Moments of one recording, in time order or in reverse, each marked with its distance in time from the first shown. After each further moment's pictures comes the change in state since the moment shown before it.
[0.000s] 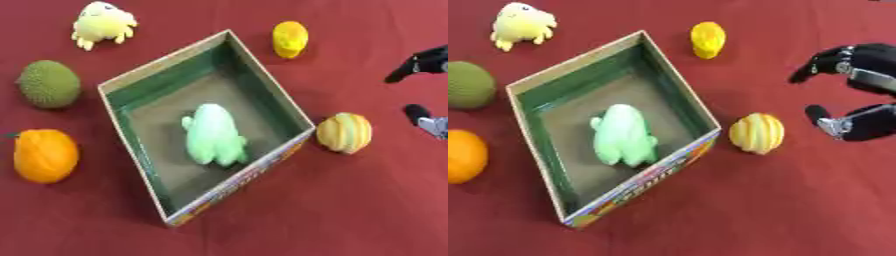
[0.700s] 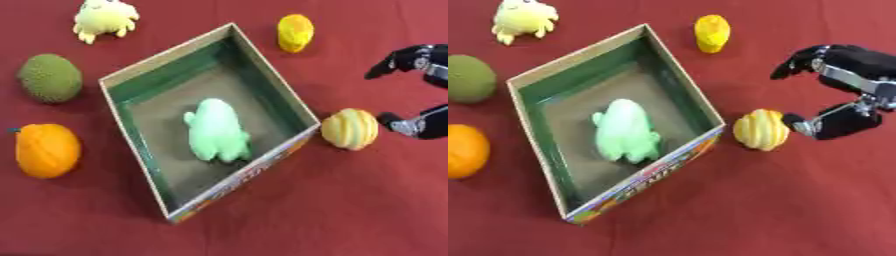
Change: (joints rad) left arm -0.017 -0.014 -0.006 -0.001 0.012 0.002 -0.001; right arm -0.093 0.109 0.089 0.000 0.084 0.152 -0.002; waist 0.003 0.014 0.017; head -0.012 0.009
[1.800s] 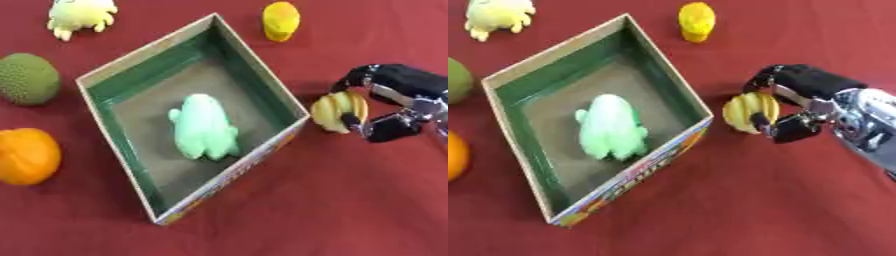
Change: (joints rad) left arm -0.009 -0.031 0.005 -0.022 0.007 -0.008 0.025; right arm -0.049 0.127 0.088 0.123 0.261 0.055 0.051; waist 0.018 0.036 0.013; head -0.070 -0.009
